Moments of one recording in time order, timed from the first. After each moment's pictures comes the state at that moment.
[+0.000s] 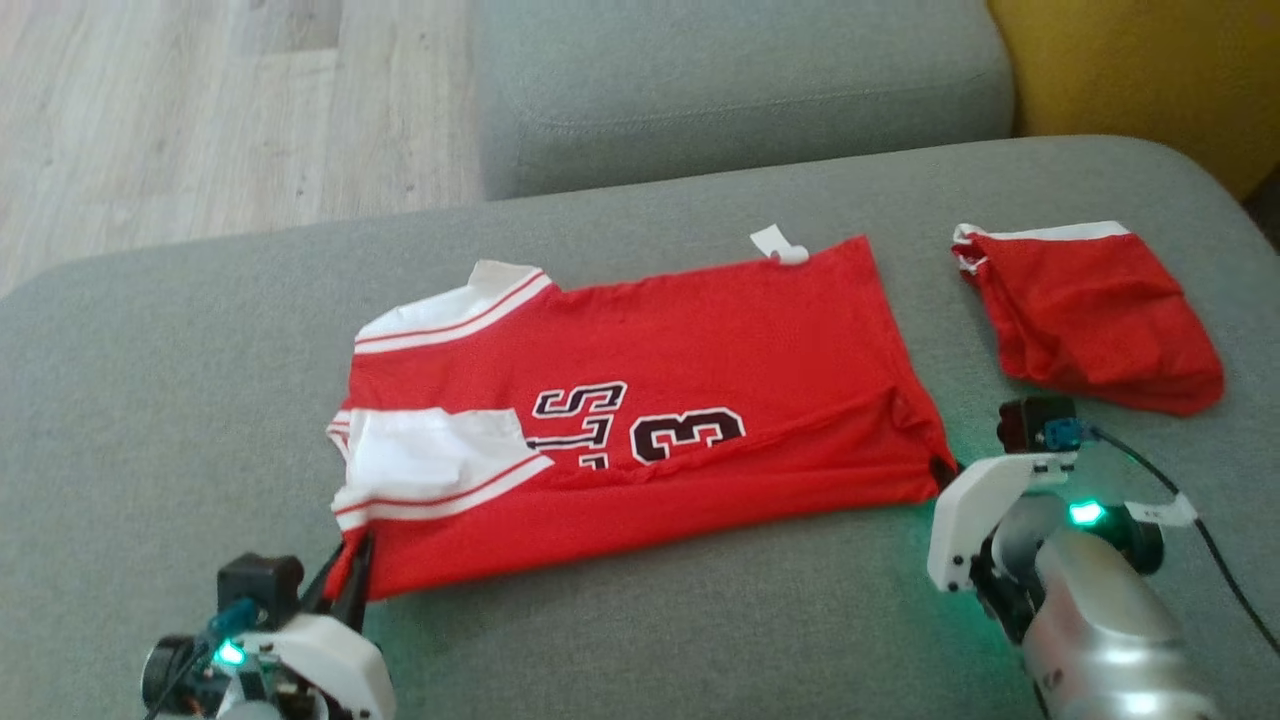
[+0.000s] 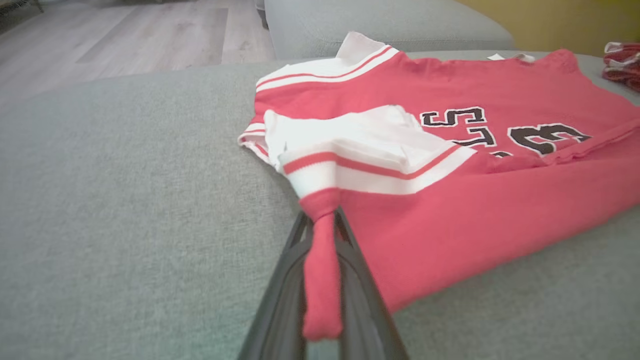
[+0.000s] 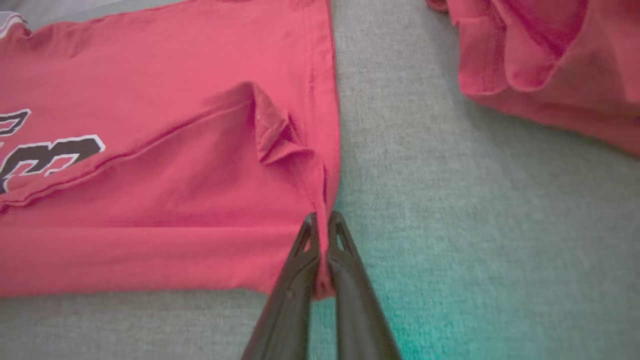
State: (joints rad) left arm -0.14 0.25 -0.30 0.56 -0.37 -0.07 -0.02; right arm -0.49 -0.06 0.03 1.04 0.08 0.13 0.14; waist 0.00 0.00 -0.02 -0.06
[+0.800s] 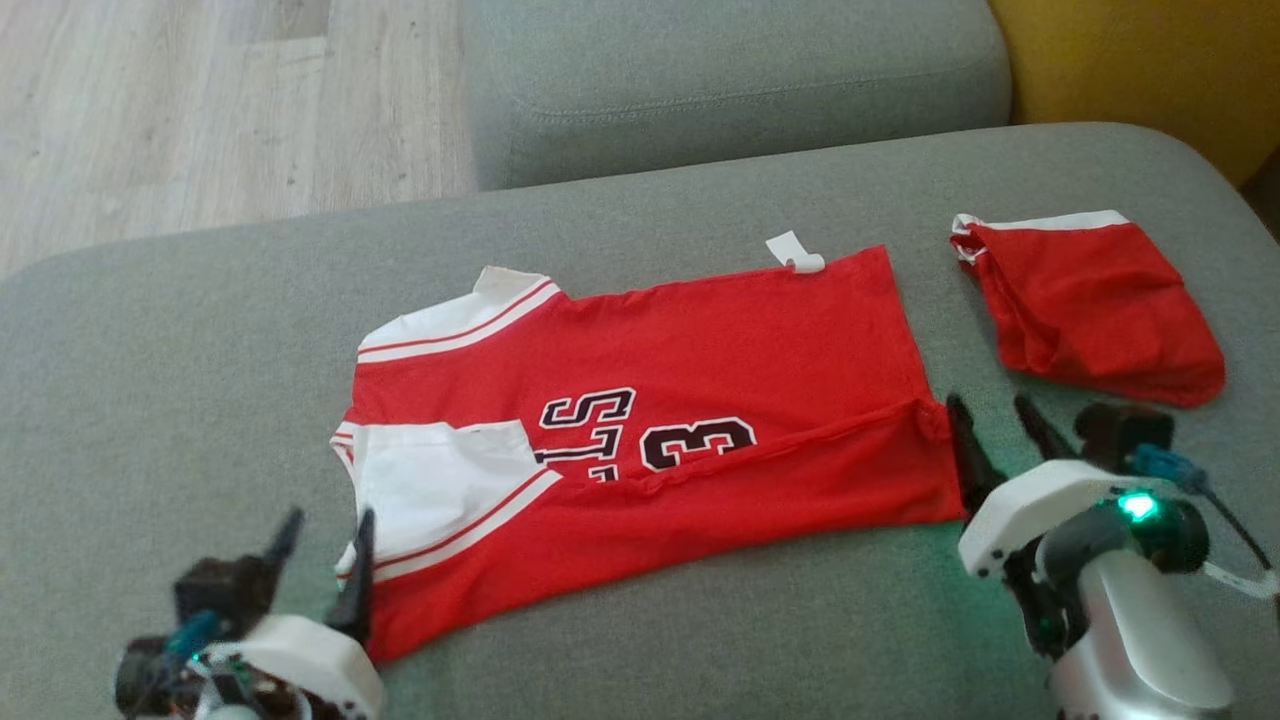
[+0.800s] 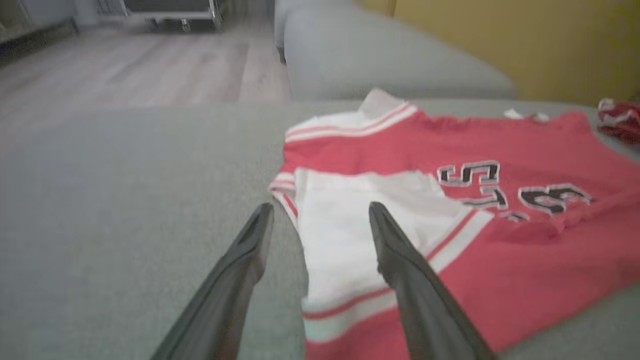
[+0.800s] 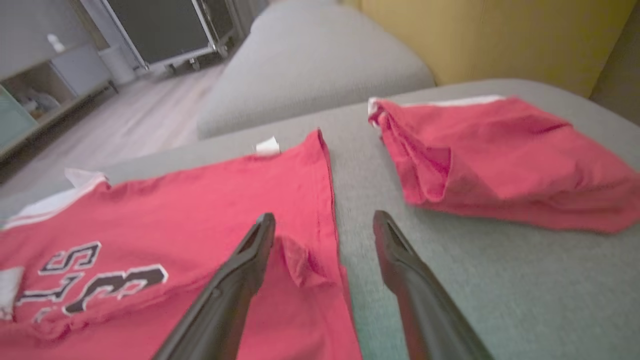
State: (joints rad) left arm -0.06 0.27 -0.27 0.38 -0.42 0.00 0.01; right arm -0.27 -0.06 0.00 0.62 0.19 0.13 0.03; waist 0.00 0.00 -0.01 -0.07
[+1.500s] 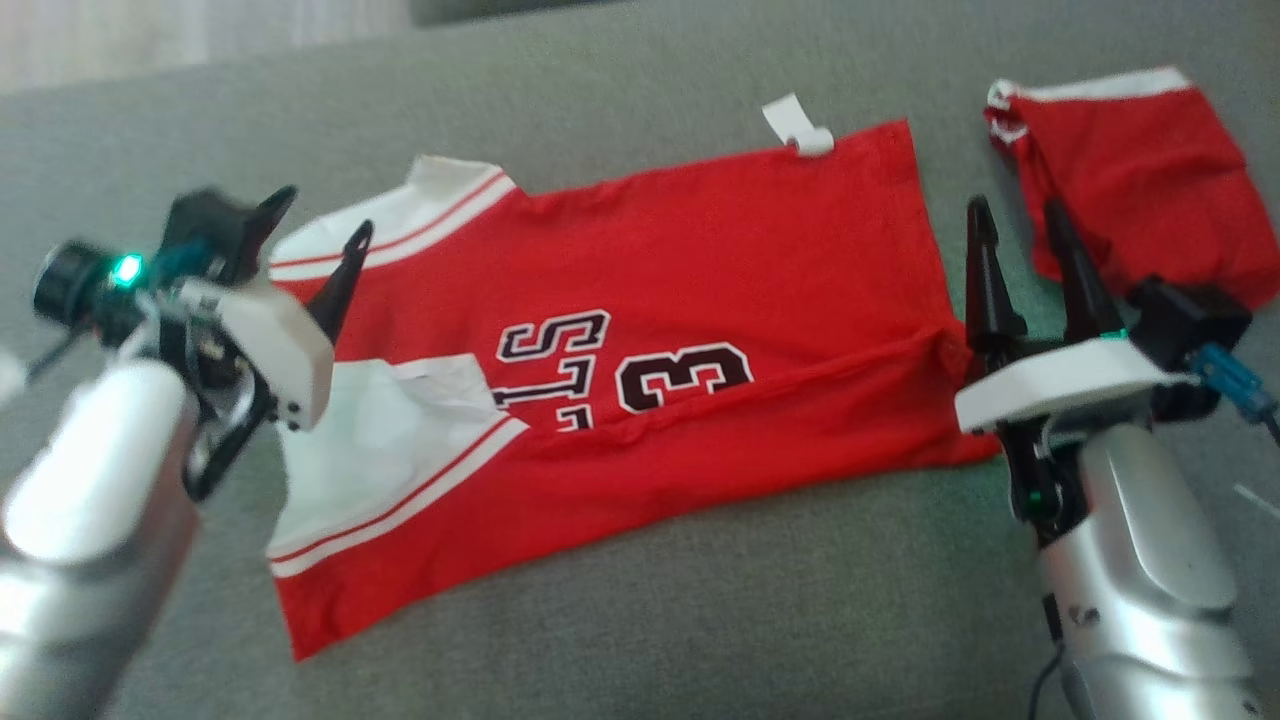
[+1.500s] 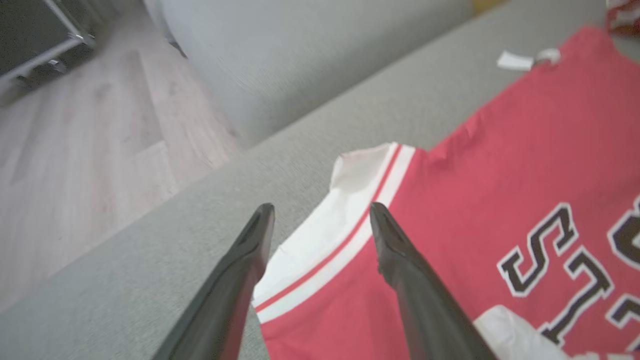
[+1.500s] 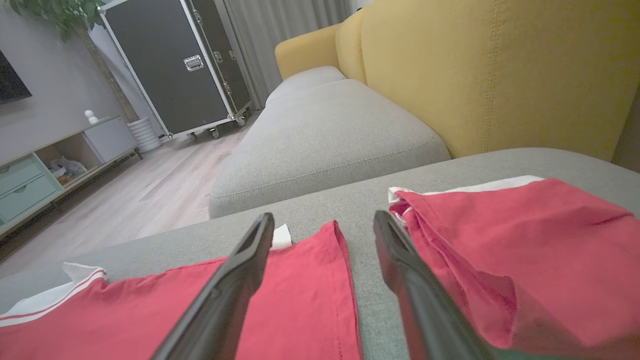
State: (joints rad) left arm -0.64 0.46 -0.52 0.42 -0.40 -0.13 0.24; right arm -0.42 -0.06 0.05 0.46 0.30 0.13 -0.19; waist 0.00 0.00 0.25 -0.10
